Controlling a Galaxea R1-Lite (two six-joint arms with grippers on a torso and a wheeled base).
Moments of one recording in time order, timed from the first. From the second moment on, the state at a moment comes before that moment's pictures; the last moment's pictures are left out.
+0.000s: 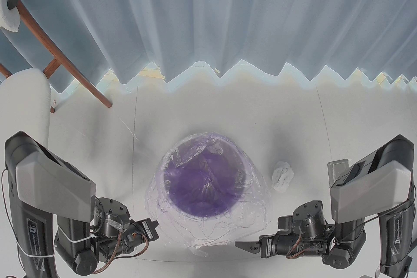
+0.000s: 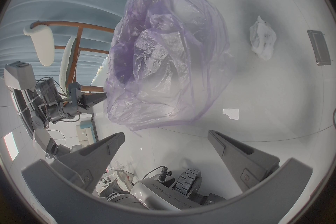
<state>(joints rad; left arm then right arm) -0.50 2.26 -0.09 -1.55 0.03 -0.74 0.69 2.35 -0.24 -1.41 0.23 0.57</state>
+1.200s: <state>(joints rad) -0.52 2.29 -0.13 -1.55 0.23 -0.75 0.69 2.35 -0.24 -1.40 0.21 0.59</state>
